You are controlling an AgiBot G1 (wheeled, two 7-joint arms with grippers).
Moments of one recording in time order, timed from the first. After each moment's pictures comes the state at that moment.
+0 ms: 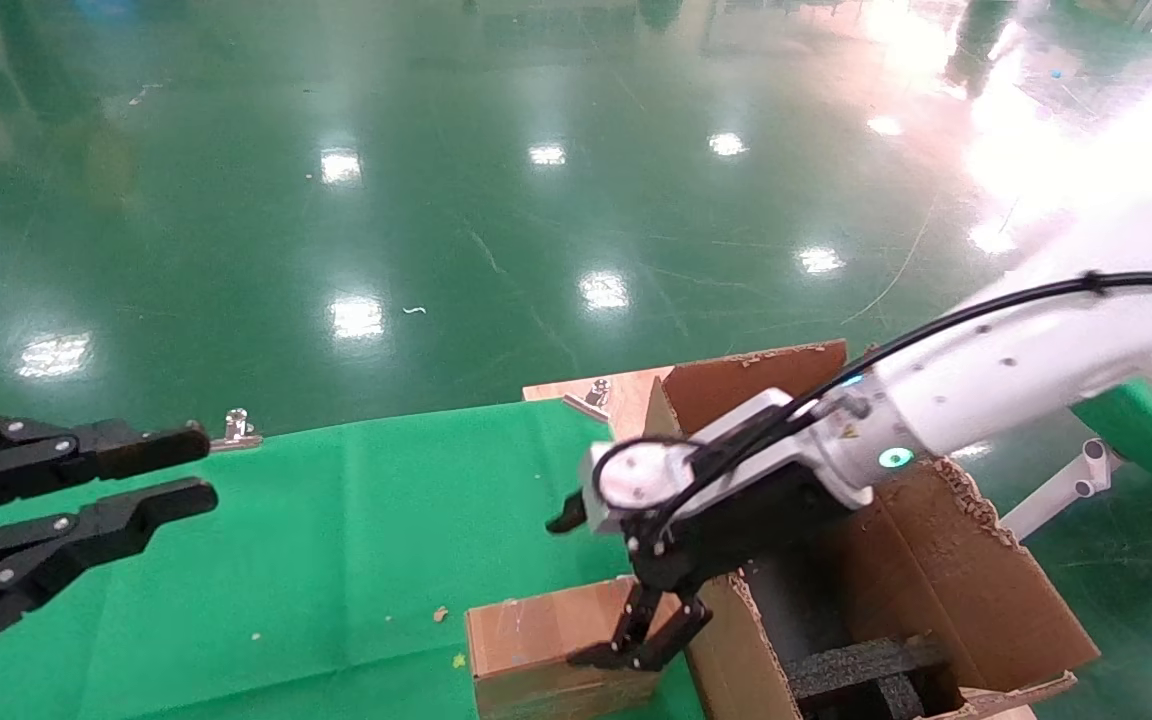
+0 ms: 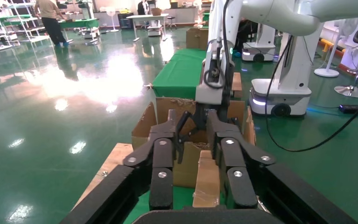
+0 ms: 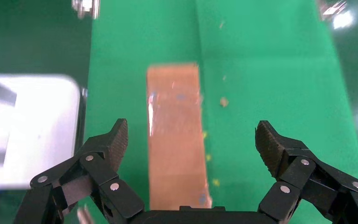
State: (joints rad) left arm -1.08 0.57 0.36 -1.24 0.65 1.45 -0.14; right arm 1.55 -0.80 -0.83 1.12 -1.39 -1.59 0.26
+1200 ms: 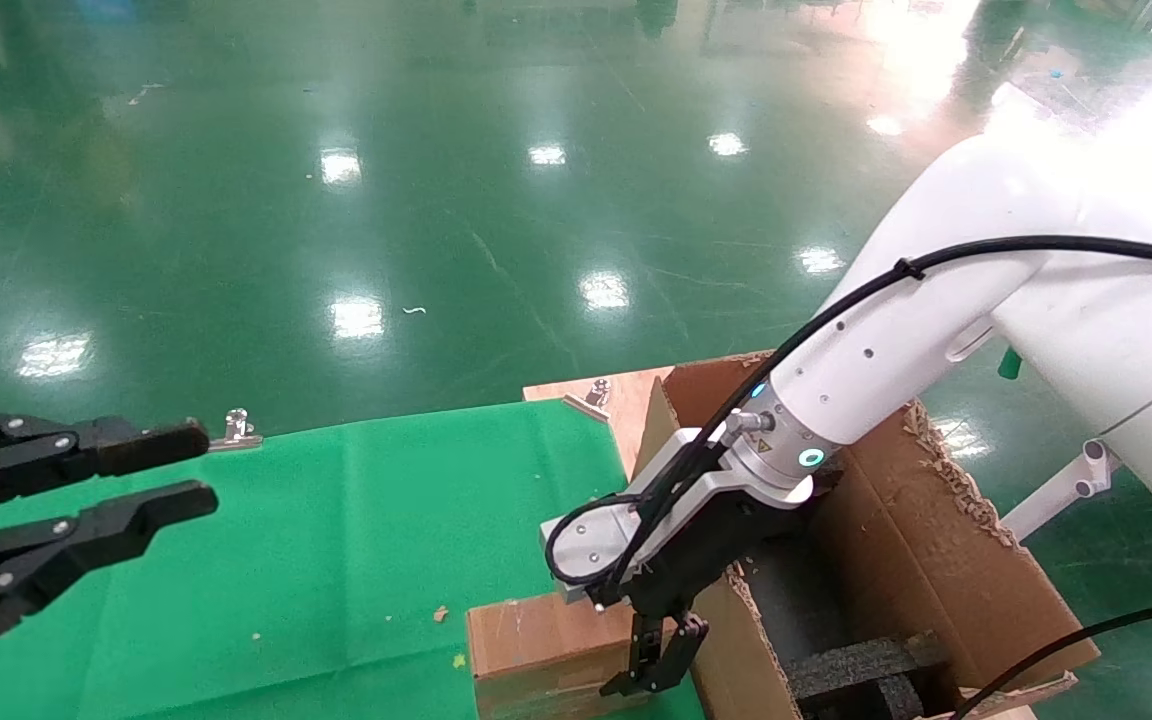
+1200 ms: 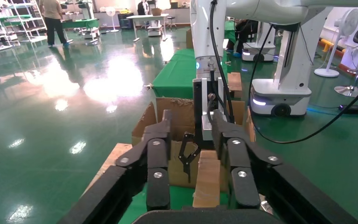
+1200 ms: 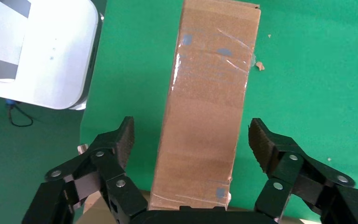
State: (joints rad) left arm -1.08 0.57 0.36 -1.24 0.65 1.45 -0.14; right arm 1.73 -0.95 -1.17 1.04 -1.45 -1.57 0.18
